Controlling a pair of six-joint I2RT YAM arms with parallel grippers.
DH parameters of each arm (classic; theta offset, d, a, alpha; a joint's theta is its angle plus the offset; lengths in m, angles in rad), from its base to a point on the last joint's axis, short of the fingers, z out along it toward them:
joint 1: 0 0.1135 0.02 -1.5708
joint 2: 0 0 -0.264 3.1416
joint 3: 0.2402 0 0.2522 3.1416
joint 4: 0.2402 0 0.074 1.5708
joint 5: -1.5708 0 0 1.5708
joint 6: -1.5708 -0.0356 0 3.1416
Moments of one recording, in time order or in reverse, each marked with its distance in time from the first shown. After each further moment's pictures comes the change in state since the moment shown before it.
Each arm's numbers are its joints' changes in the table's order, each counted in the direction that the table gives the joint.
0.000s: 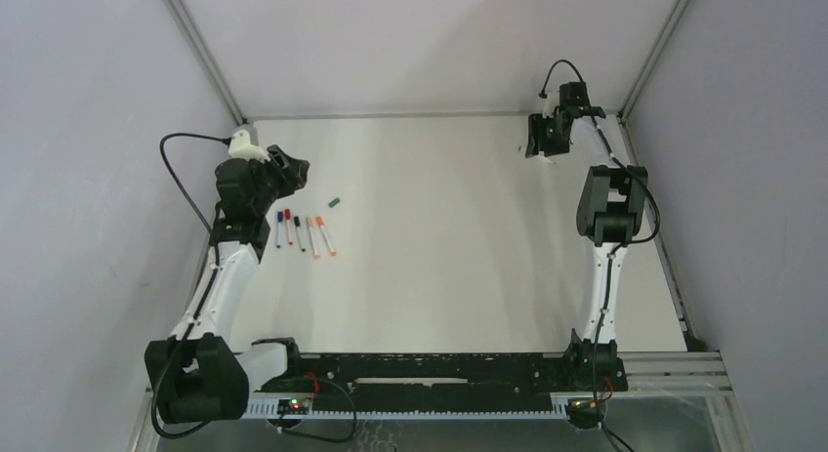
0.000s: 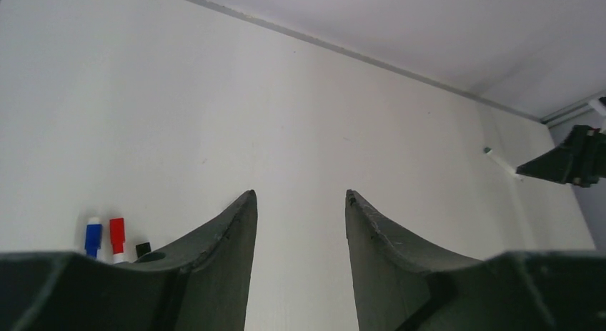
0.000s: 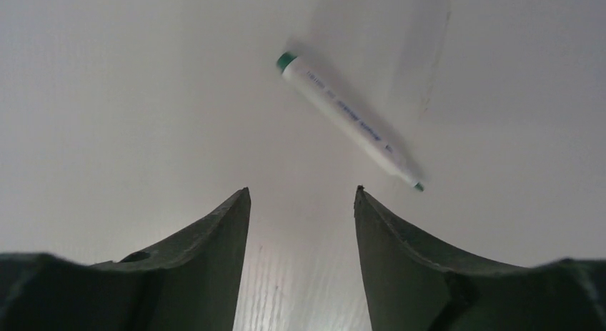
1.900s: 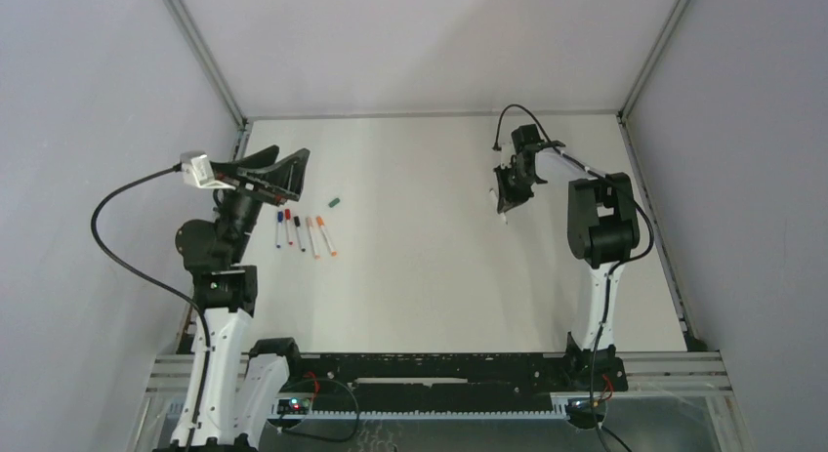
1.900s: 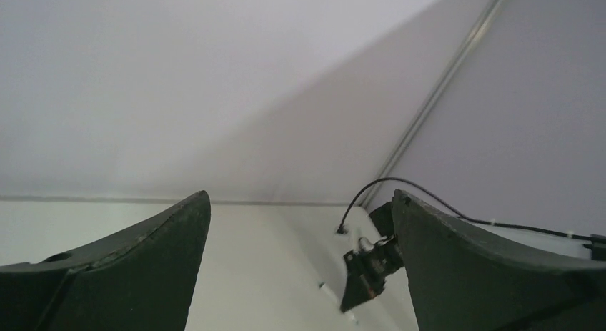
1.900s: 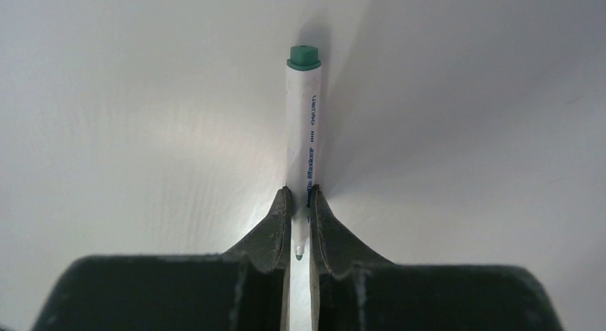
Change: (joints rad) left arm 0.000 -0.410 -0.101 -0.330 -0.204 0.260; right arm 0.203 -0.215 -0.485 -0.021 0.005 -0.022
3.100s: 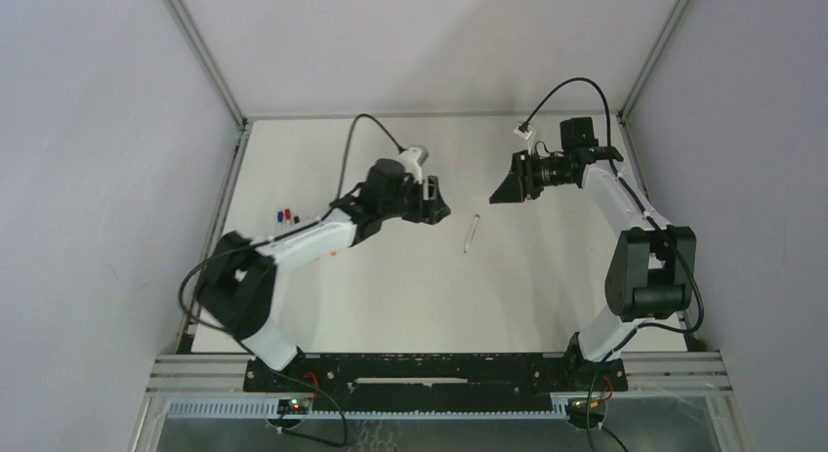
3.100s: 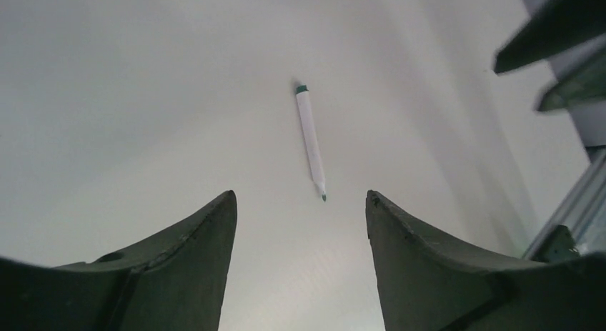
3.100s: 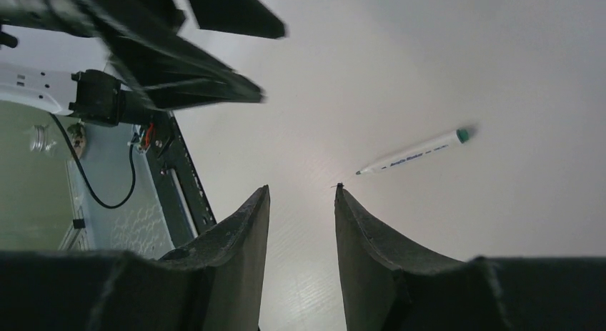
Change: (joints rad) left arm -0.715 0.835 0.277 0.330 0.219 -0.233; right arm -0.123 -0.475 -0.259 0.004 0.778 0.136
